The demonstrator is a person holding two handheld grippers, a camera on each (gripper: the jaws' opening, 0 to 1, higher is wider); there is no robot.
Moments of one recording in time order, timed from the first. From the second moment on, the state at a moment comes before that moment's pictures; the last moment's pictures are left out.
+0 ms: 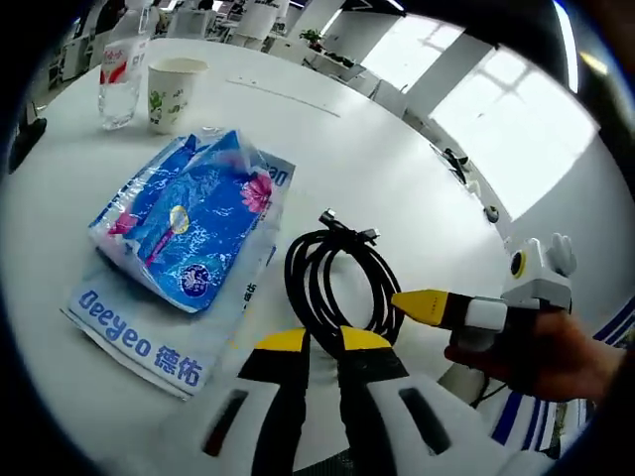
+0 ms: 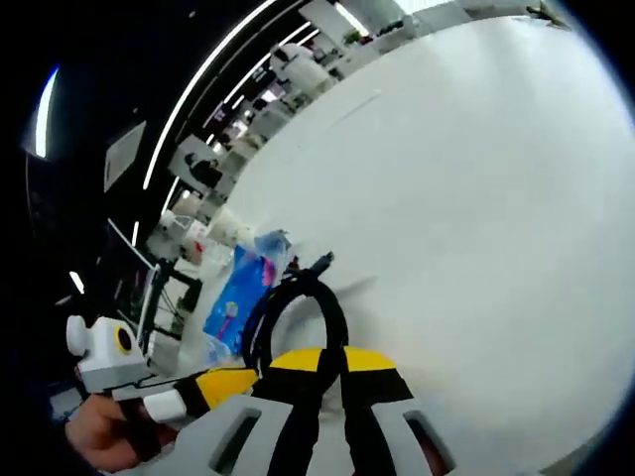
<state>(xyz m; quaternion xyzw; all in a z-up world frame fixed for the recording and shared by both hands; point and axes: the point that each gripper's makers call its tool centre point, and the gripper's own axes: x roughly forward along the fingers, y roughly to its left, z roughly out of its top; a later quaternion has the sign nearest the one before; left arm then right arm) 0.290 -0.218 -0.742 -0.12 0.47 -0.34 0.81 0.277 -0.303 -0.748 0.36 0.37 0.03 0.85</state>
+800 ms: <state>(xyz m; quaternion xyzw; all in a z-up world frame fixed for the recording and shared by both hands) 0.267 -0.220 -0.754 -0.08 0.50 -0.36 0.78 0.262 -0.308 -0.755 0.27 0.40 0.04 0.87</state>
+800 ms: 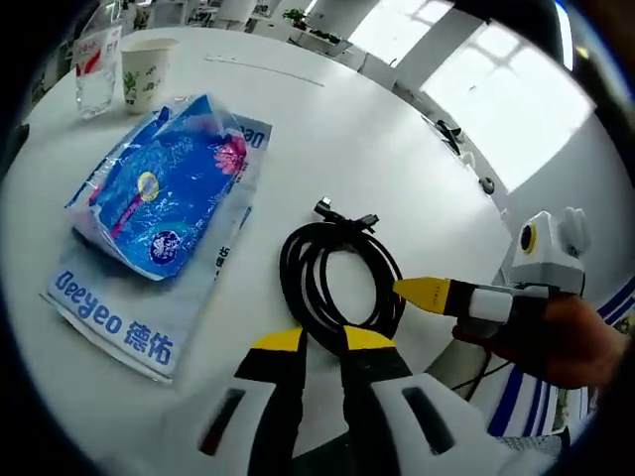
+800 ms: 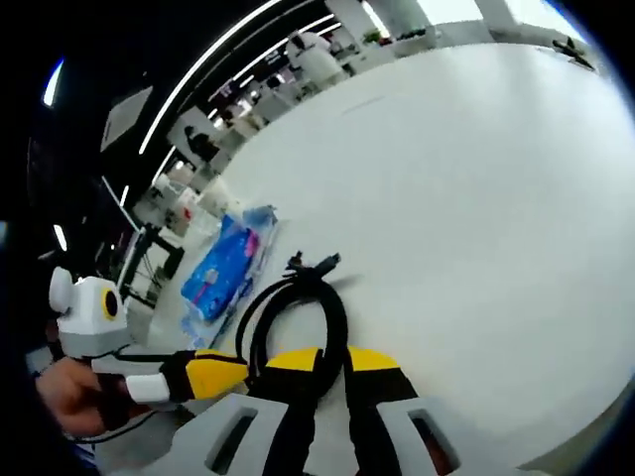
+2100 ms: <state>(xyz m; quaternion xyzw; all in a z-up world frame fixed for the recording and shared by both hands) 0.305 -0.226 -0.757 -0.12 0.51 -0.33 0.78 0.288 -0.317 -0.752 0.23 0.41 0.08 0.88</state>
